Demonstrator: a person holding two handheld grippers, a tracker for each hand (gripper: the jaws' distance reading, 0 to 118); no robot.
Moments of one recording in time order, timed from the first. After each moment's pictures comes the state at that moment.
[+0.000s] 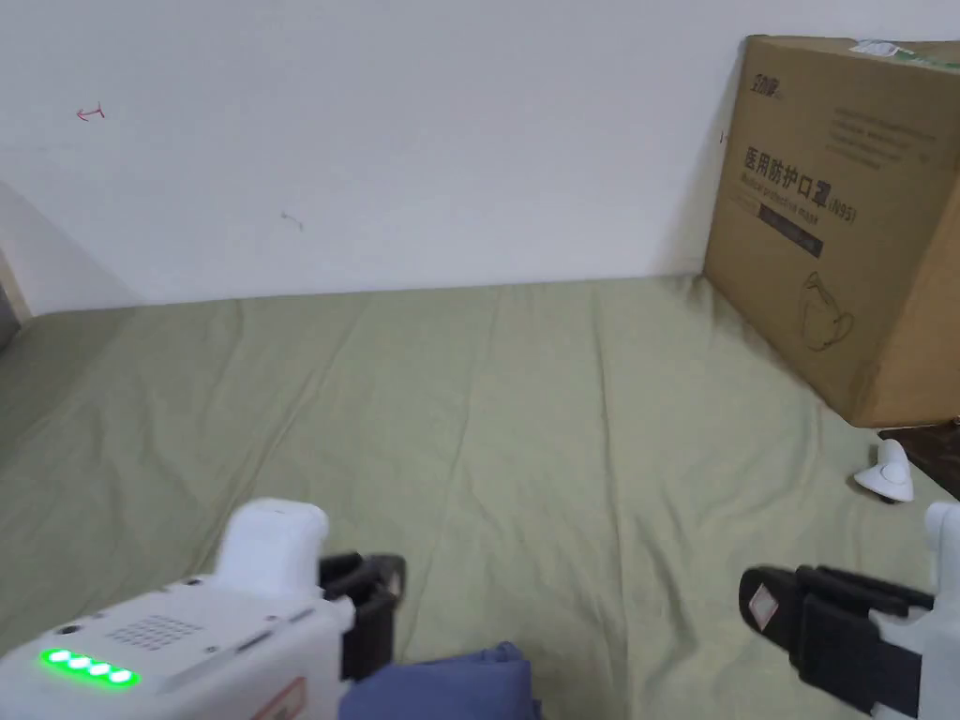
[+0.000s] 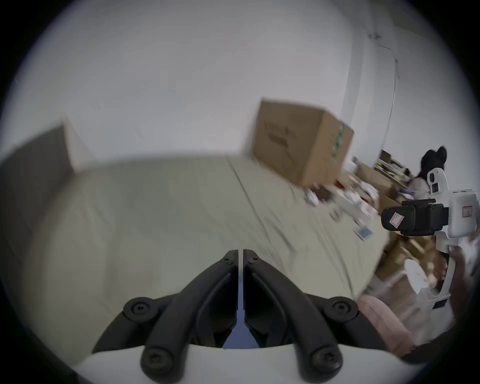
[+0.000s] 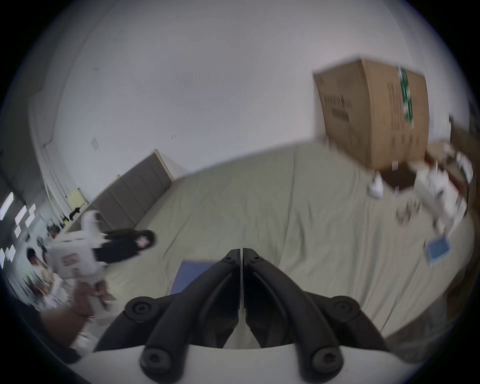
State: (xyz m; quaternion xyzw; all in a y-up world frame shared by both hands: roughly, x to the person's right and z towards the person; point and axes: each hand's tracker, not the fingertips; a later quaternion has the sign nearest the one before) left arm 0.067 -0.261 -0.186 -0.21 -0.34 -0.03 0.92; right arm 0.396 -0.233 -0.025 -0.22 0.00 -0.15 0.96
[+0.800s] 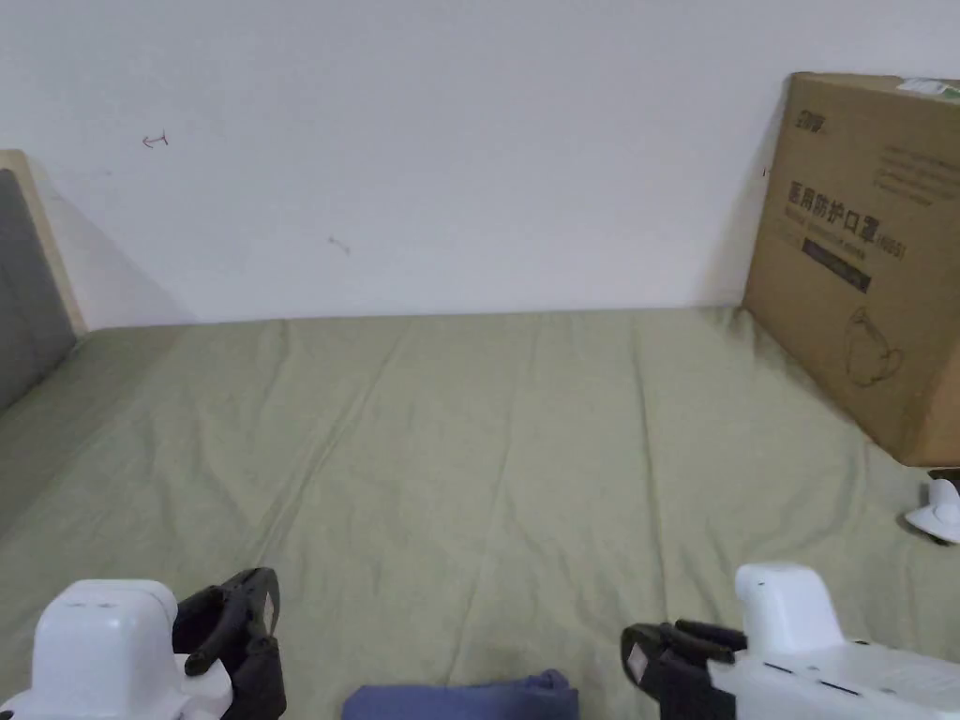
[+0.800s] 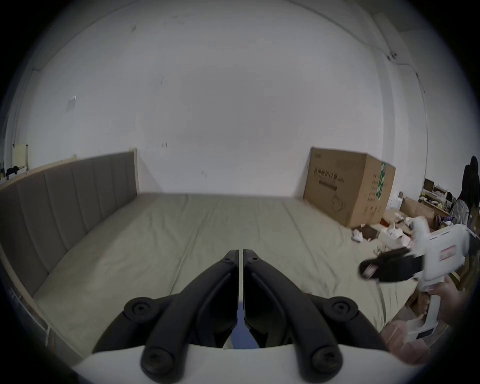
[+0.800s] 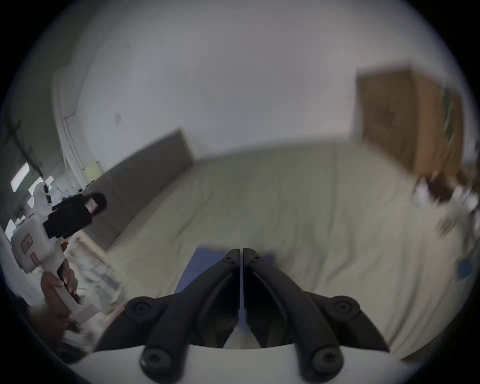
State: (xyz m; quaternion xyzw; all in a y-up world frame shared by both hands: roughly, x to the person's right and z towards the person) left arm -0.001 -0.269 -0.143 -0.16 -0.19 0.01 0.97; right arm 0.343 -0.317 -0.113 -0.36 0.13 -0.19 0.91
